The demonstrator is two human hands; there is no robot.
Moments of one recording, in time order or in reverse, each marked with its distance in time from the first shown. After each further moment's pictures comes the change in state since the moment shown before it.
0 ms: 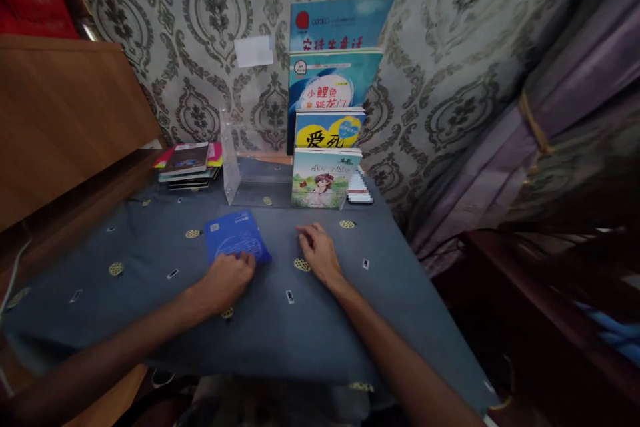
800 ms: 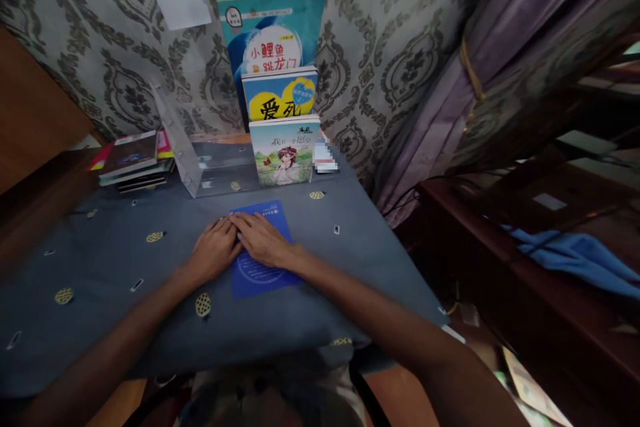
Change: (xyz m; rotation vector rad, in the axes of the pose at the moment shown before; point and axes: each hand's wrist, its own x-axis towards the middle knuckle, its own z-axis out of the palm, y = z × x) left_hand 0.058 -0.018 0.042 -0.152 0.346 0.046; right_hand -0.003 -0.027 0.037 -0.099 -0.312 -0.377
